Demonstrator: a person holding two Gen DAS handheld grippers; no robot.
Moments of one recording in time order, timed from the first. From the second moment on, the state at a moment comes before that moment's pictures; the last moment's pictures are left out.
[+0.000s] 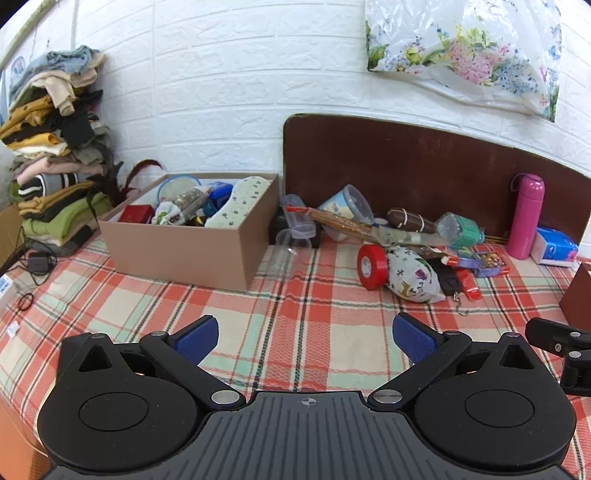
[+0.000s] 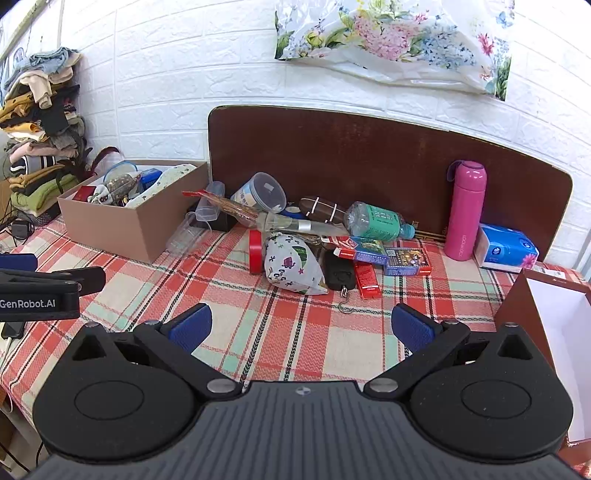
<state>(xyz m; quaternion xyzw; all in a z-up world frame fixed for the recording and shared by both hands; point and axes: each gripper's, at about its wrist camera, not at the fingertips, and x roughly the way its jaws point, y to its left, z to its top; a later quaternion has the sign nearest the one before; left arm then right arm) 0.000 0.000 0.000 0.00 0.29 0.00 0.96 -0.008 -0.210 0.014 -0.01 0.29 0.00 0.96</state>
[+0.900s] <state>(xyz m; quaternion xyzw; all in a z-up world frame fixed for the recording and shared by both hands) 0.003 -0.004 0.004 -0.01 0.31 -0.02 0.95 -0.010 -0.211 0.013 -0.01 0.29 0.00 0.96</state>
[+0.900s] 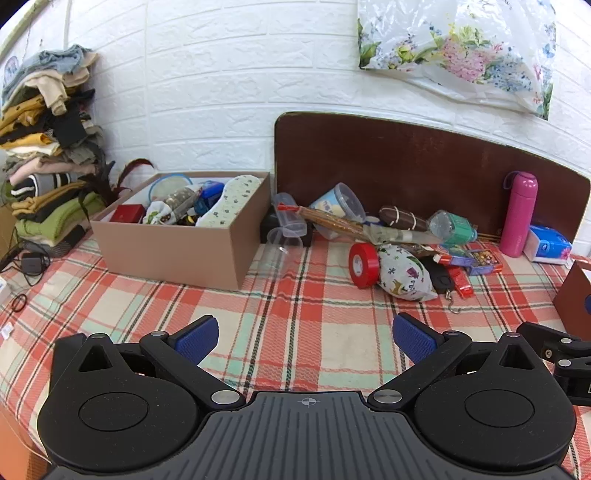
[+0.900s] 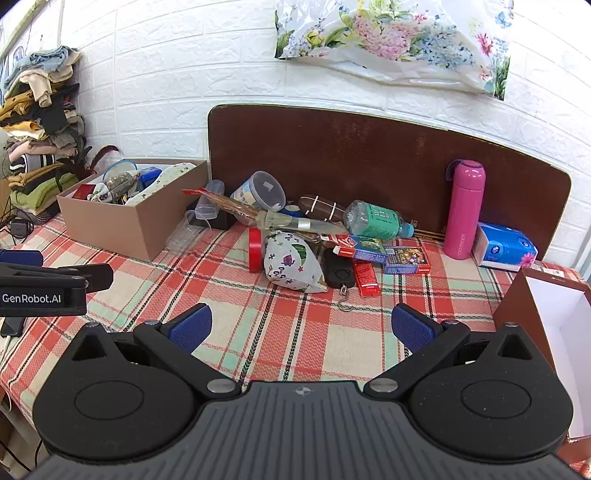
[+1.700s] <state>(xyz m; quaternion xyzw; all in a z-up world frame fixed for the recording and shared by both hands) 0.008 -0.009 -0.004 -0.01 0.31 -0.03 0.95 -0.004 -0.214 0.009 0.00 0.29 0.01 0.96</state>
